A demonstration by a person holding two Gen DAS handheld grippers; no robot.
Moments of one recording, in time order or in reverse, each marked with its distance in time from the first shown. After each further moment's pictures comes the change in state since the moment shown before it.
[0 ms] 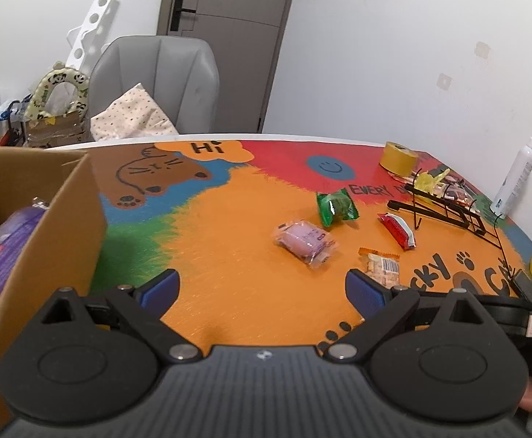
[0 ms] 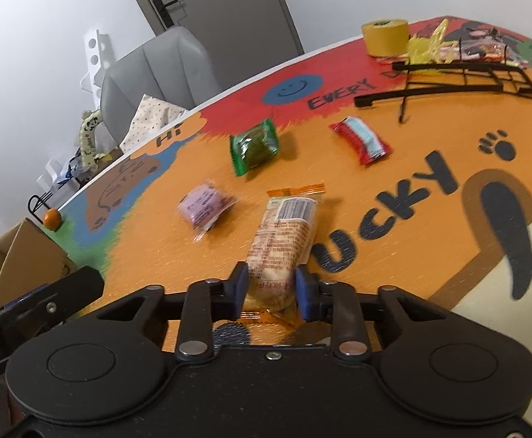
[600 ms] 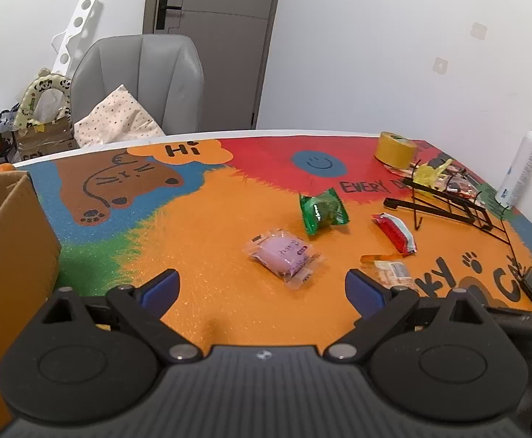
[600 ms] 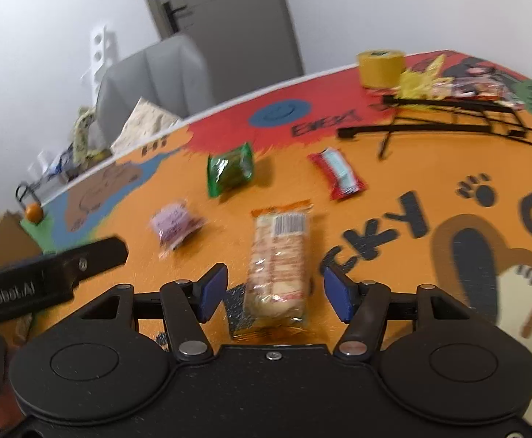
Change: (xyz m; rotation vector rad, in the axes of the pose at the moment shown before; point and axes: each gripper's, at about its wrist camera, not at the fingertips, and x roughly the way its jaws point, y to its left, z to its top) left arm 0.041 -0.026 0.011 0.036 0.022 0.010; right arm 0.009 -0.011 0.009 -0.114 -0.037 -0.048
